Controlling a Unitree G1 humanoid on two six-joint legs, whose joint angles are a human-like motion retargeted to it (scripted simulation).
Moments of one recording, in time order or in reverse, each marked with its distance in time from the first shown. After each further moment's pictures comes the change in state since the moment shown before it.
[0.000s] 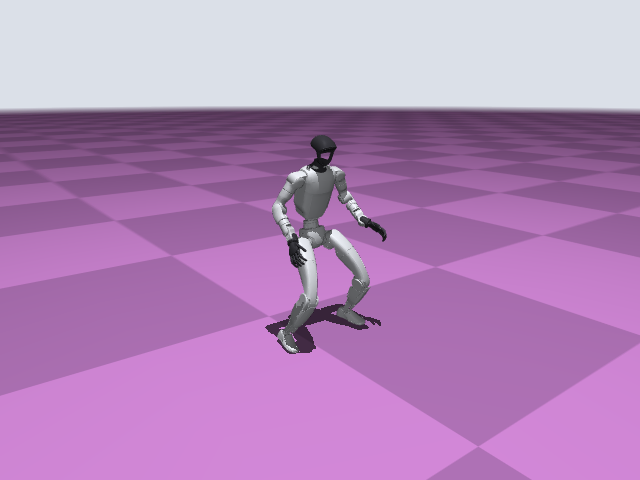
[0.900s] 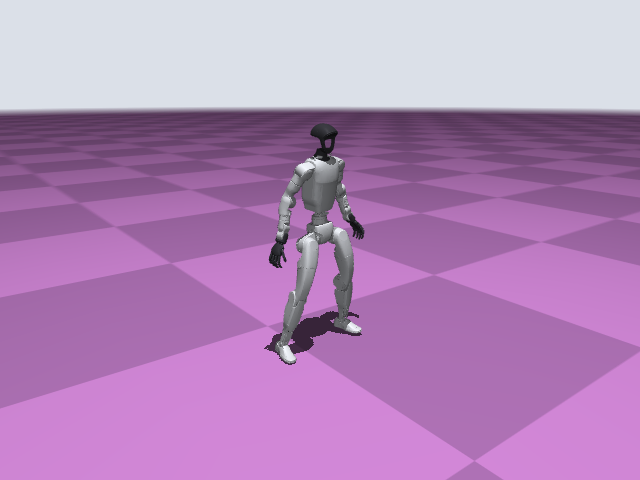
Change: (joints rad) left arm 0.226 -0.166 0.077 0.787 -0.007 0.014 -0.133; right arm 0.344 0.195 -0.080 0.713 -0.104 0.062 0.108; waist 0.167 0.014 -0.329; left_leg 0.512 -0.089 0.131 -1.040 0.301 -0.036; right_leg 0.545 -0.027 -0.247 -1.024 0.346 0.233
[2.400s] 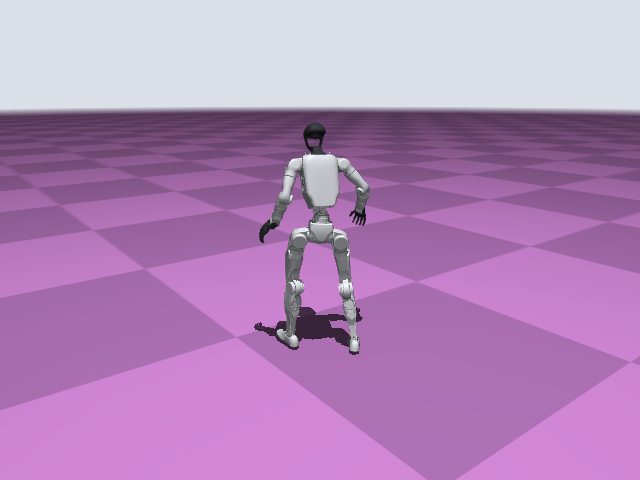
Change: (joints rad) left arm -0.148 -0.021 0.008 -0.537 -0.022 -0.080 0.062; right arm -0.433 -0.450 0.194 -0.518 -0.200 -0.008 0.025; waist 0.095 -0.046 0.203; left_leg -0.120 -0.048 0.375 -0.097 0.135 -0.016; right_leg -0.084 0.083 0.103 -0.001 0.029 0.035
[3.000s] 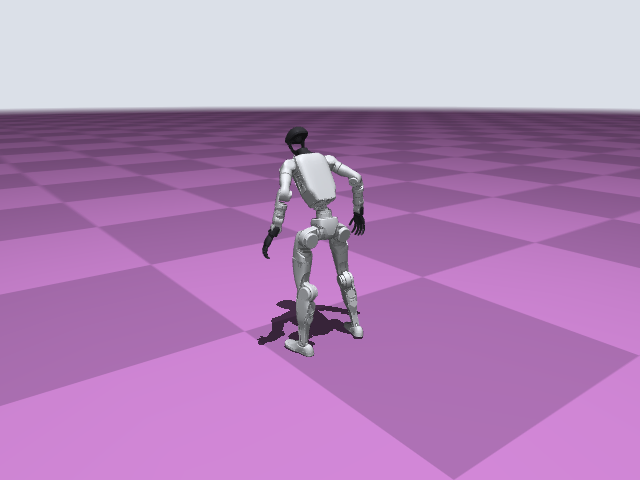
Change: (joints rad) left arm 0.104 0.193 -0.138 0.154 -0.029 -0.024 -0.105; right arm 0.401 0.131 -0.114 -0.082 0.384 -0.074 0.185; waist -0.223 0.026 0.094; left_leg 0.003 -0.026 -0.250 -0.133 -0.042 -0.085; right_leg -0.159 -0.023 -0.146 -0.008 0.025 0.003
